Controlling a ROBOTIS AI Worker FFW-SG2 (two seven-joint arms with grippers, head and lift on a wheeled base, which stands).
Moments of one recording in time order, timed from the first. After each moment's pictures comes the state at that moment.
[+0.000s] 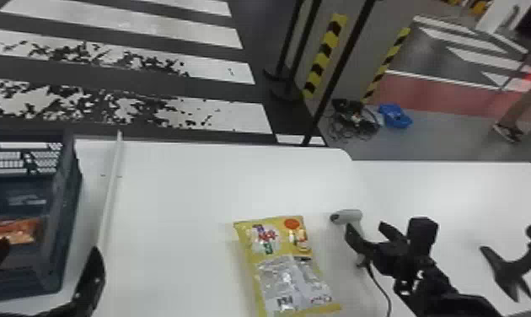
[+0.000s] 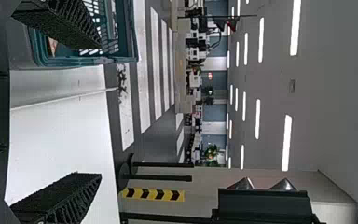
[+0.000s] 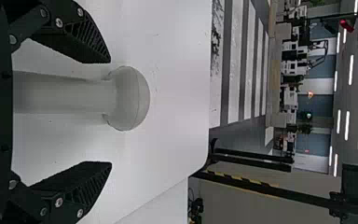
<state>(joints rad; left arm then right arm) 0.65 0.29 -0.23 -2.12 0.06 -0.12 0.14 0.23 -0.47 -0.23 -1.32 -0.39 0.05 0.23</state>
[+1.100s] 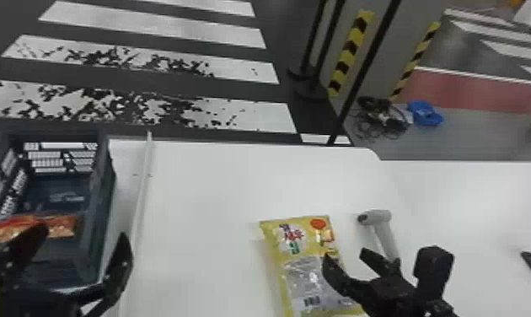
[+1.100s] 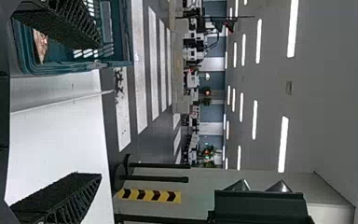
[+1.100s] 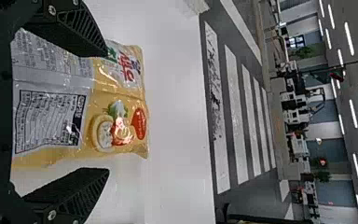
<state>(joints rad) 0.62 0.32 -0.22 -2.11 0.11 -0.12 0.13 0.61 -0.27 -0.23 -2.02 -0.41 0.36 0.26</state>
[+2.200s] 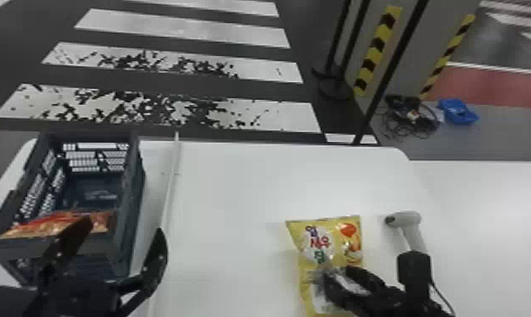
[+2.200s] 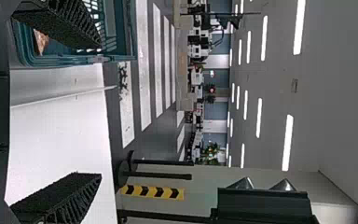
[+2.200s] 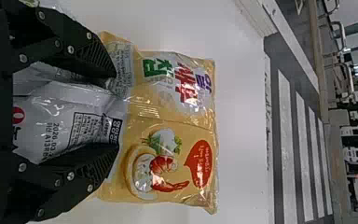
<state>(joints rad) 0.60 0.31 -0.23 -2.11 0.12 -0.08 0.13 0.49 -0.34 -0.09 -1.86 -0.28 0.50 0.32</state>
